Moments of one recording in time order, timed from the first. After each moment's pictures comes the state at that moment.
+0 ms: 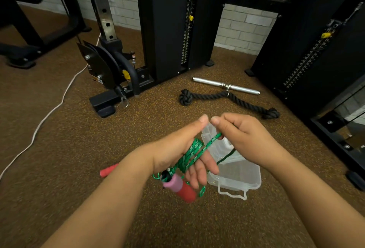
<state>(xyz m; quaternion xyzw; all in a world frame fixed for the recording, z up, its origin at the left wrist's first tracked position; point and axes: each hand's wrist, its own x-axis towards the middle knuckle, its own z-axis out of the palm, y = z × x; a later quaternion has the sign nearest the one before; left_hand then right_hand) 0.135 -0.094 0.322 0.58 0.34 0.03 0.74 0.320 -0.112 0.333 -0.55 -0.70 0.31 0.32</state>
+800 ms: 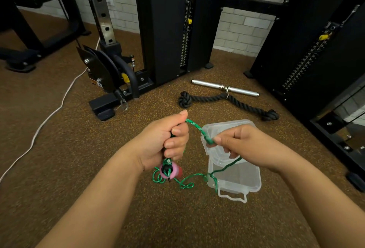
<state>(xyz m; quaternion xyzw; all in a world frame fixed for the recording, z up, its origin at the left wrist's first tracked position) 0.124 -0.080 0.320 0.41 0.32 0.28 0.81 0.337 -0.111 0.330 -0.62 -0.64 0.42 0.18</state>
